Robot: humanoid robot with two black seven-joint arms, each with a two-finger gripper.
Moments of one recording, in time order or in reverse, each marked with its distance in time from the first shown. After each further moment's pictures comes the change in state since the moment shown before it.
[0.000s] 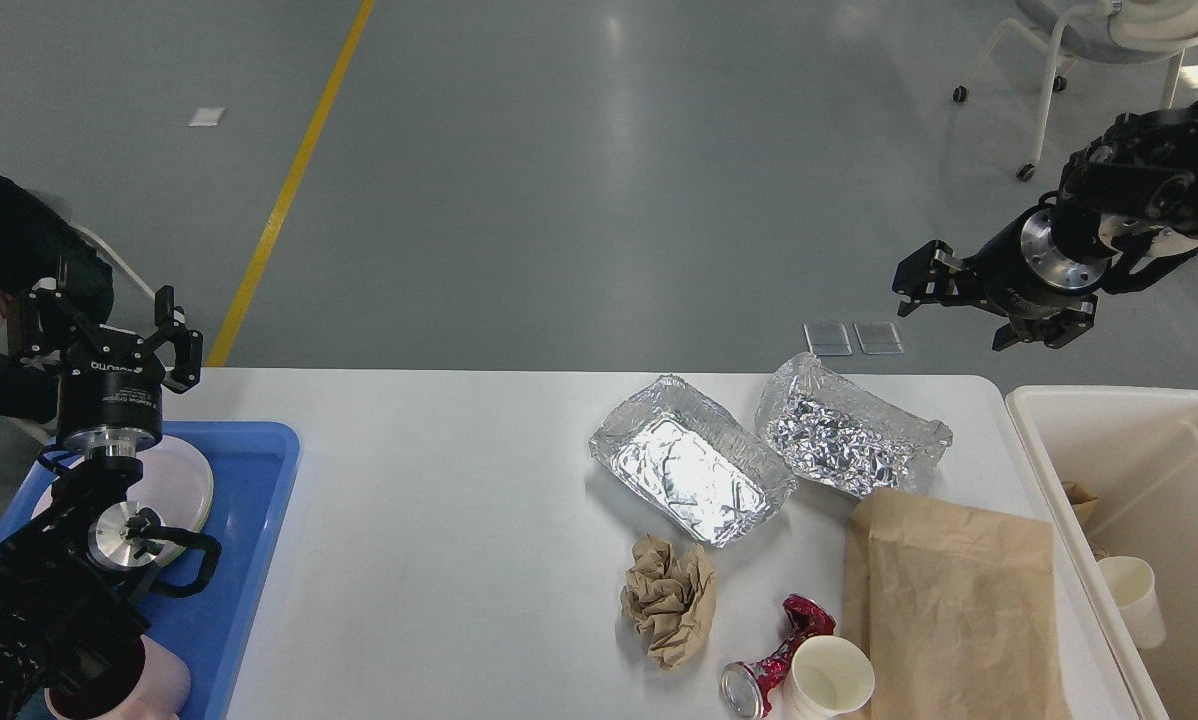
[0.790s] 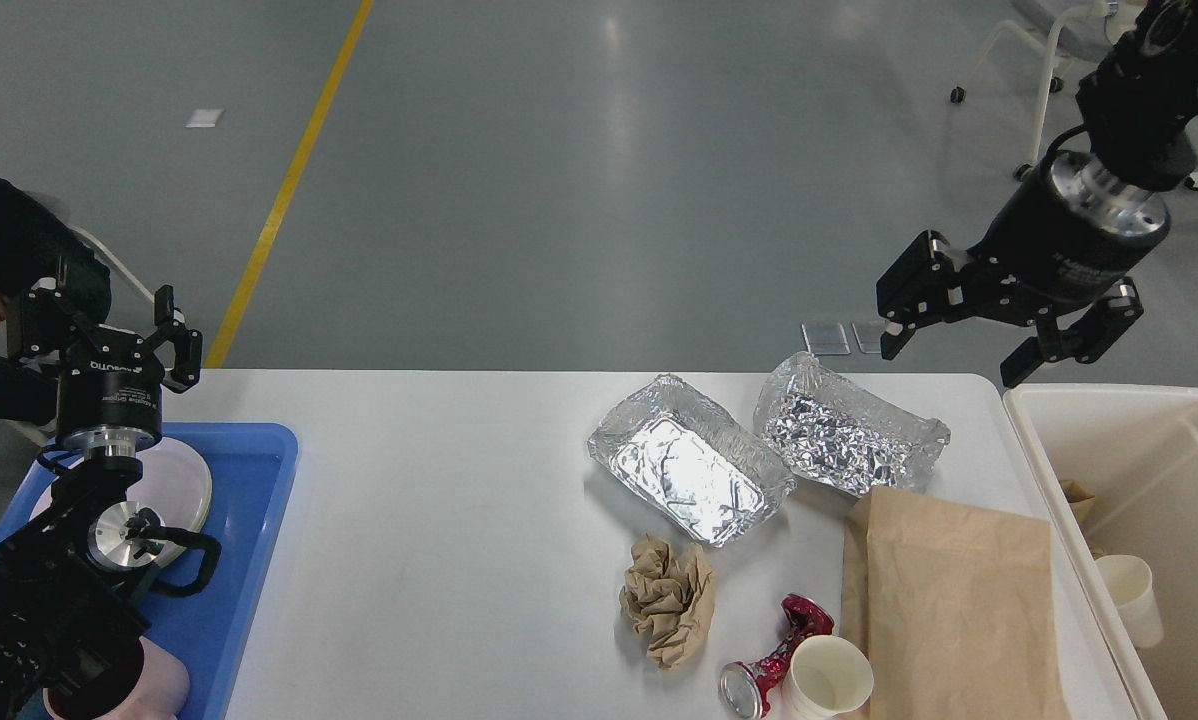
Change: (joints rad) left arm 0.000 0.000 0.000 0.000 0.000 0.000 0.000; right arm 0.379 0.004 -0.066 0.344 -0.016 0.356 -0.002
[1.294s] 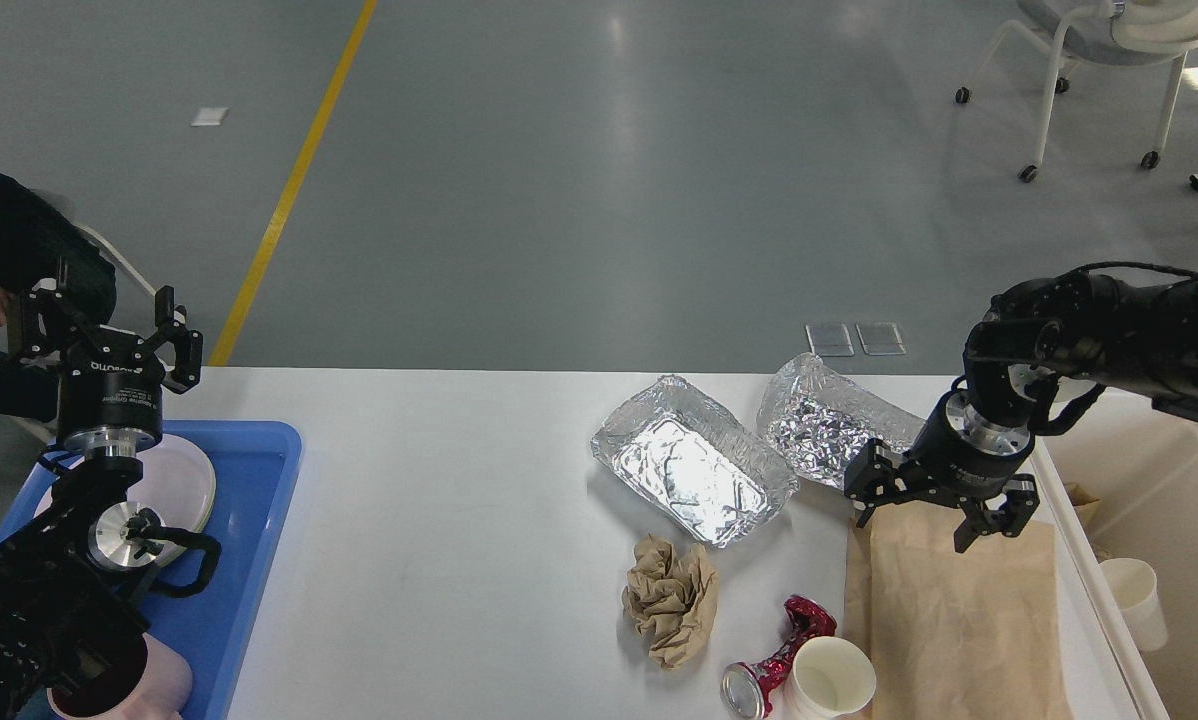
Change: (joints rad) left arm 0.000 0.000 0.000 0.000 0.000 0.000 0.000; right arm -0.611 0.119 0.062 -0.280 -0.002 -0.189 -0.004
